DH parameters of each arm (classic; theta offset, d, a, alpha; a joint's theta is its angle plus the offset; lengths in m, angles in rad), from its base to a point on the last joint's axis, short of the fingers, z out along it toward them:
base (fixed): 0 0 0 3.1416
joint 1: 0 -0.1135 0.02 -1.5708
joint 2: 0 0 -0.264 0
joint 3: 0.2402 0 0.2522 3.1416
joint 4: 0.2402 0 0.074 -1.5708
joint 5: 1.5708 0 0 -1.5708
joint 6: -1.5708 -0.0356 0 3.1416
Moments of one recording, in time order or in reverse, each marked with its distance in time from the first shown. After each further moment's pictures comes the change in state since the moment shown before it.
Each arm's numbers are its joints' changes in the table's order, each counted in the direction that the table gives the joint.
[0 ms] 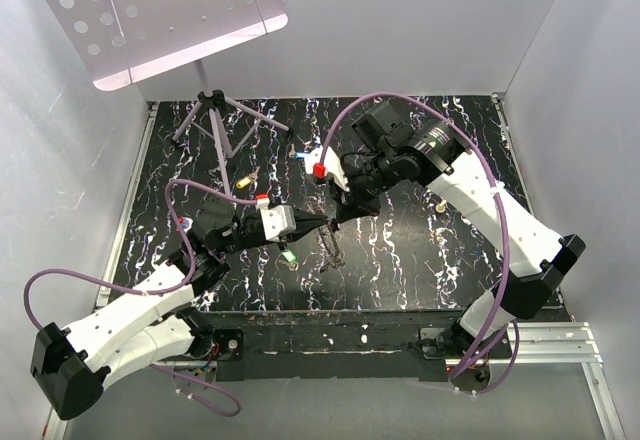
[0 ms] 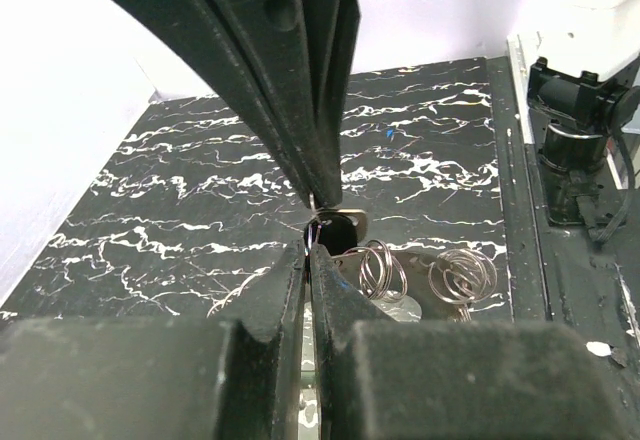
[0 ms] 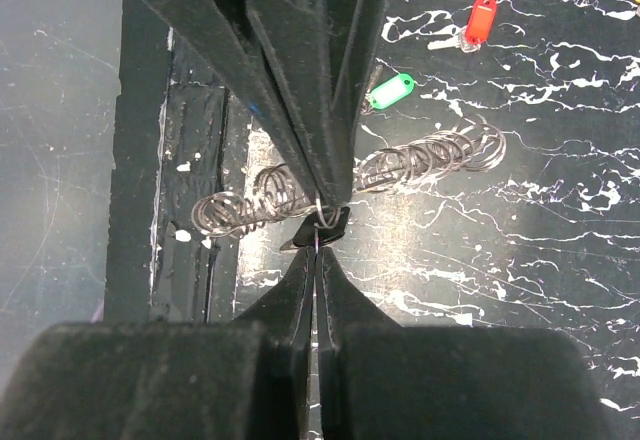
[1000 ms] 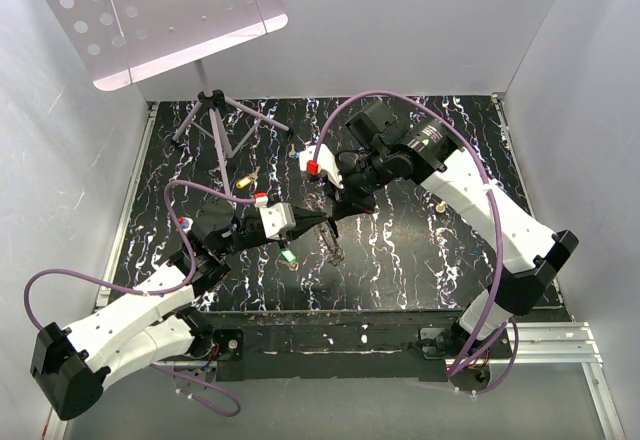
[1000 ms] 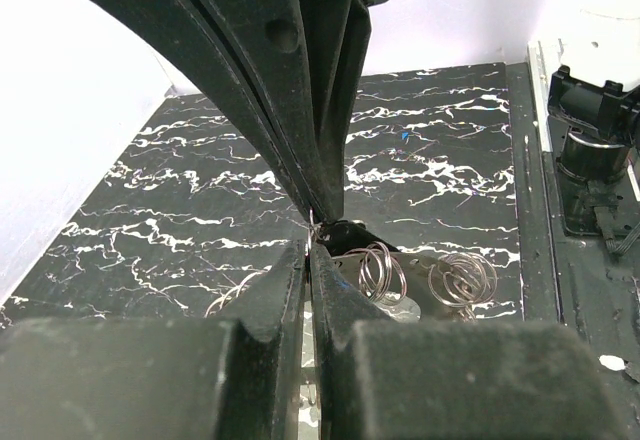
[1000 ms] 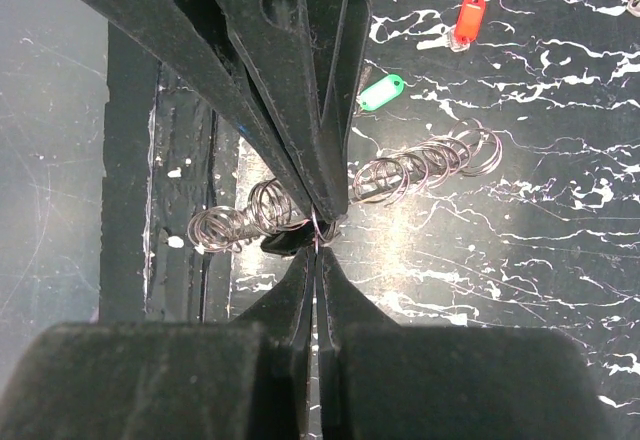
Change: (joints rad) left arm 0.001 0.002 -0.015 -0.024 -0.051 0.019; right arm -0.013 -0.033 0.027 -0.014 0.021 -0.023
